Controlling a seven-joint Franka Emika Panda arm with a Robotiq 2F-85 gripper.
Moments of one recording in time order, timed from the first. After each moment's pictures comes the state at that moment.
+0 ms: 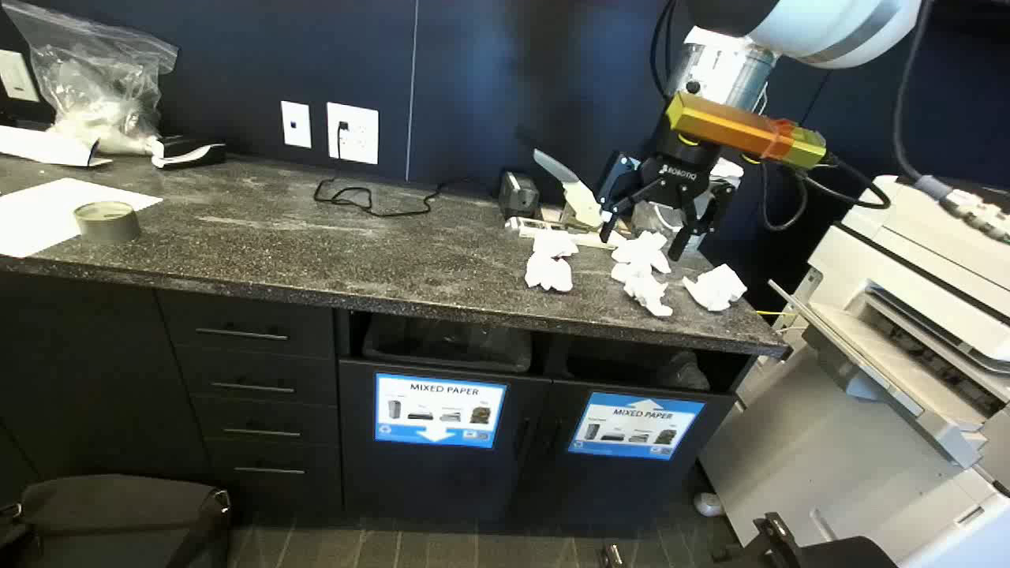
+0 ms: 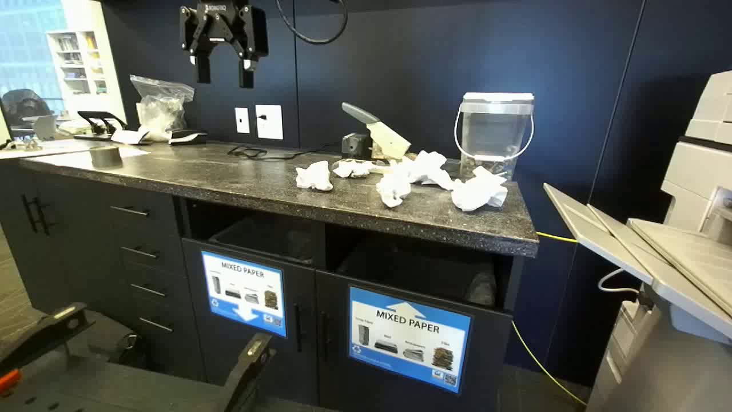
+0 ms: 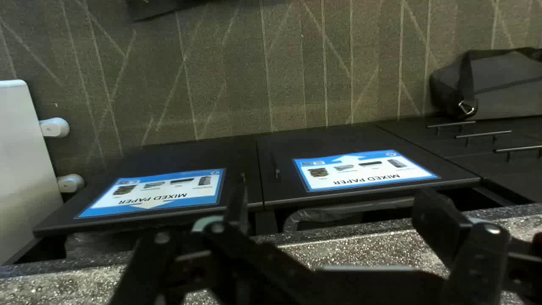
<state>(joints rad) 0.03 -0.26 0.12 -2.41 0.10 2.16 0.30</state>
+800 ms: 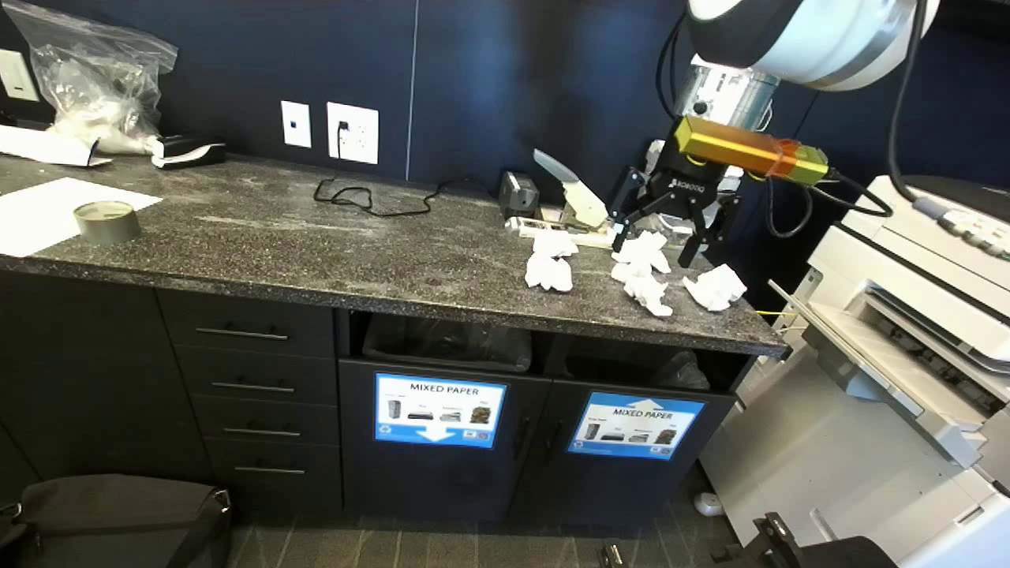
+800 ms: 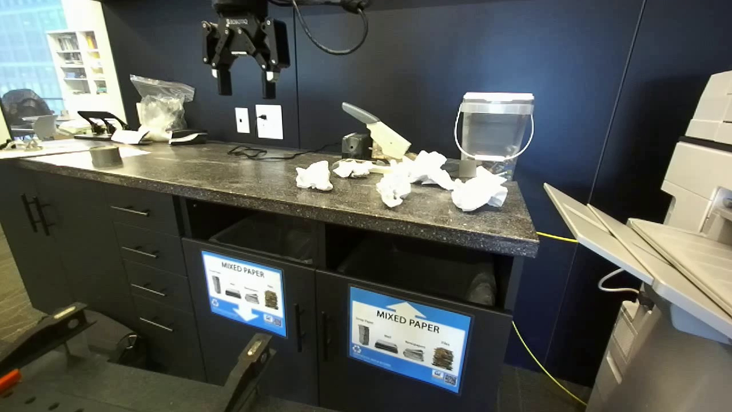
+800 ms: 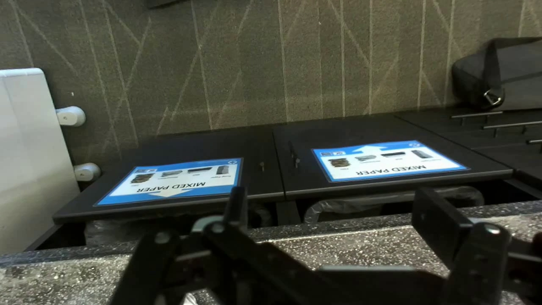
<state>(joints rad) 0.01 -0.22 0.09 -2.42 0.04 2.23 0.29</state>
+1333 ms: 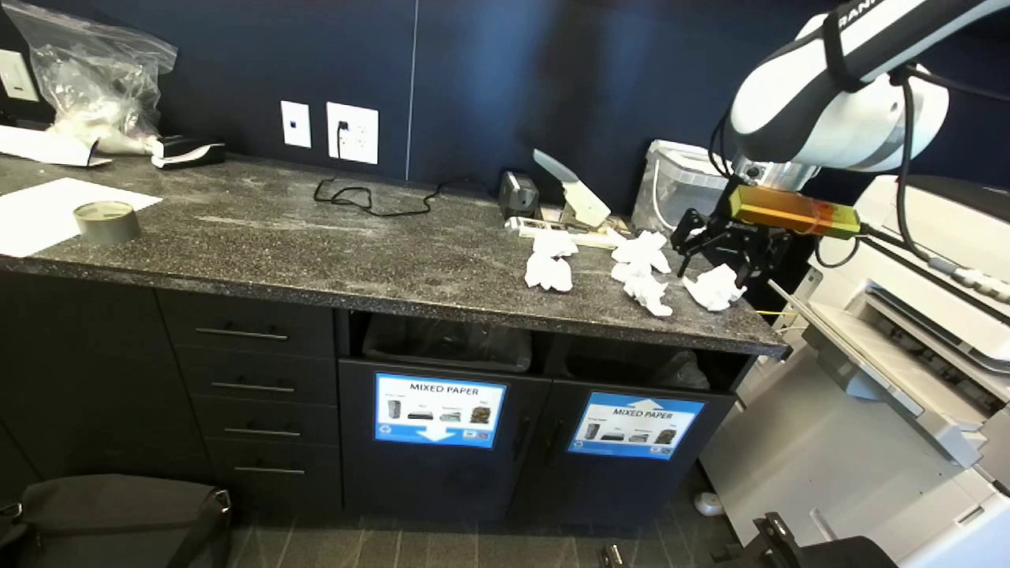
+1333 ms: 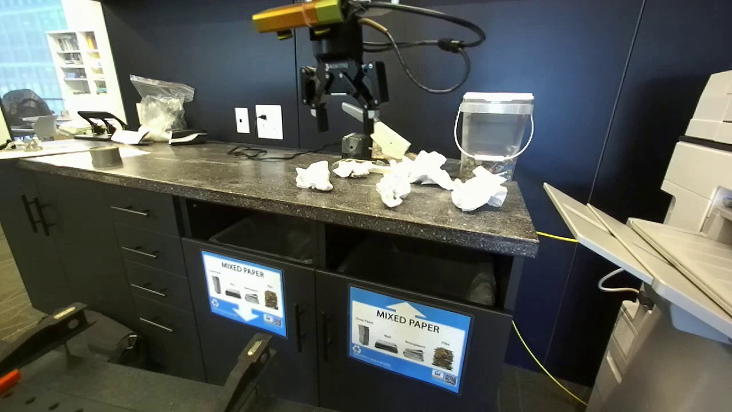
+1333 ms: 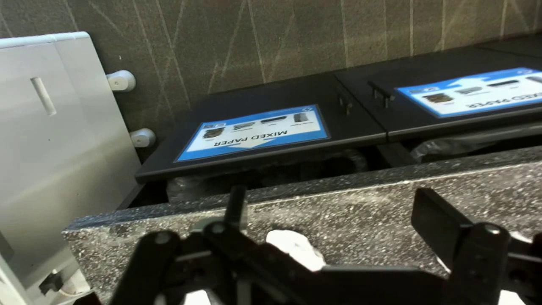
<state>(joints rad) -0.11 -0.04 -0.07 -2.40 -0.11 2.49 0.21</state>
